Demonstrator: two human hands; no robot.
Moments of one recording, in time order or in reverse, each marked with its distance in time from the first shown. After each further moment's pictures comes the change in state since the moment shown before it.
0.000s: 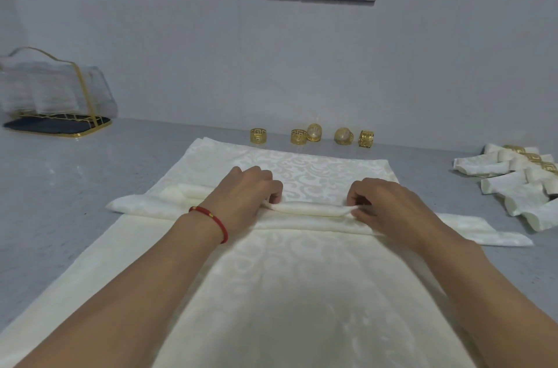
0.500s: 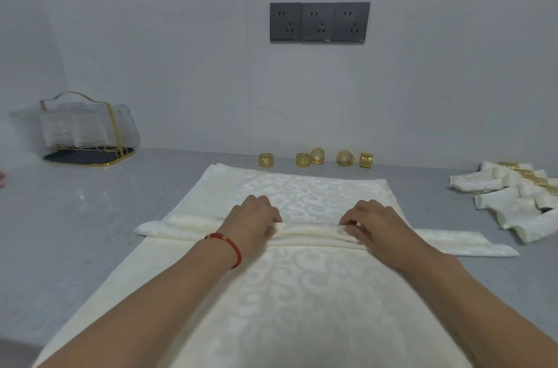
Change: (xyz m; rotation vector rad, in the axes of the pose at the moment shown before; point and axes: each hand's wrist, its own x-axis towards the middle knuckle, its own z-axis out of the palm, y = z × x) left_hand -0.016 0.015 -0.002 -0.141 -0.135 -0.245; right_hand -0.003 0.007 0.023 0.098 0.030 -0.079
